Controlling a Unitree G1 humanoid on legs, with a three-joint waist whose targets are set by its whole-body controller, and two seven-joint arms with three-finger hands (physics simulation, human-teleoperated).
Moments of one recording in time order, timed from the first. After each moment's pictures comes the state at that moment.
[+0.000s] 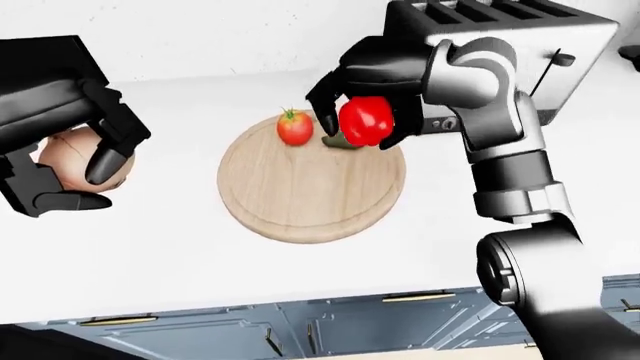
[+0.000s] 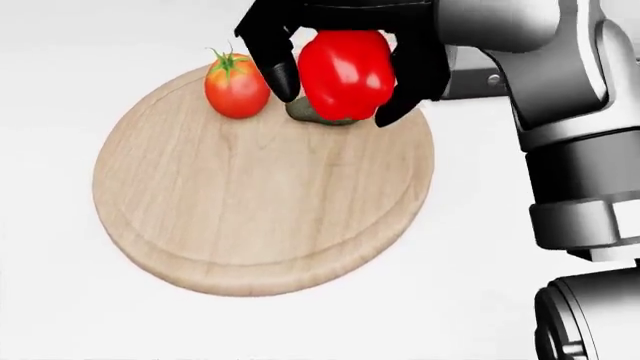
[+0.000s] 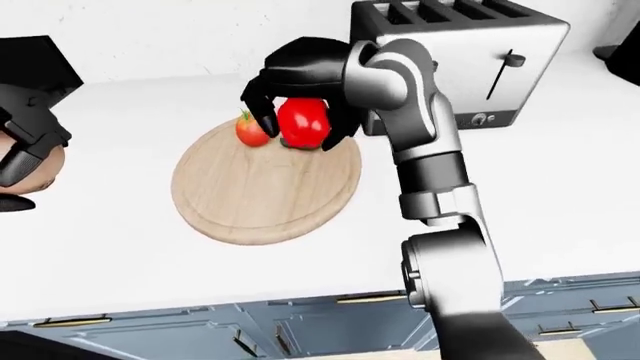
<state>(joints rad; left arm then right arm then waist) -0.59 0.91 0.43 -0.25 0.32 -0.01 -1.13 -1.24 -0.32 -0.01 0.55 -0.64 -0.65 0.94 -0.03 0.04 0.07</state>
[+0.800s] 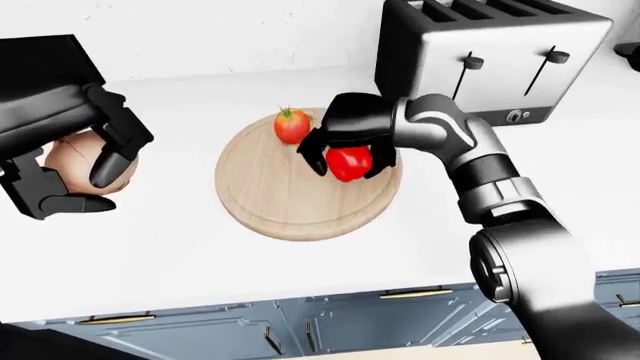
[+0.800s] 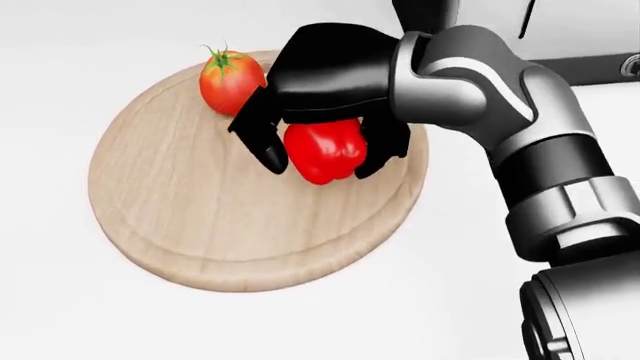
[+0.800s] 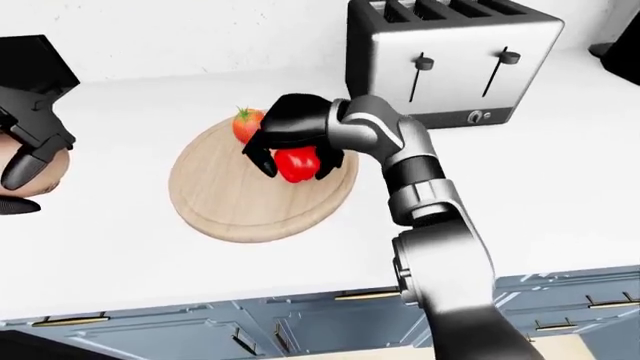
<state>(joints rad) -0.58 0.89 0.44 -0.25 0.32 -0.02 -1.13 -1.29 -0.29 0.05 1.02 -0.95 -1.09 0.53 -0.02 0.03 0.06</state>
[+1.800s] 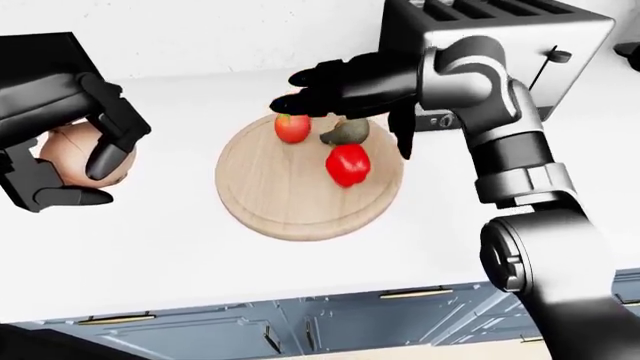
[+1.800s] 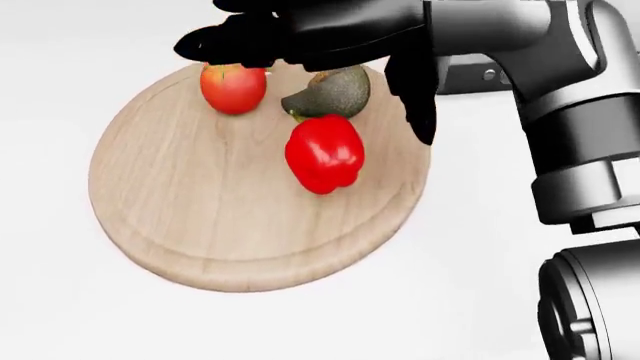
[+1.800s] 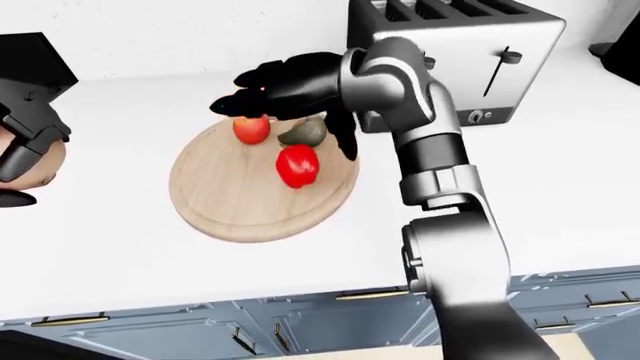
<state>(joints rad) -0.61 0.91 0.42 -0.24 0.31 -0.01 -1.12 -1.34 -0.34 -0.01 0.80 -0.71 -0.98 1.01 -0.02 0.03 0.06</state>
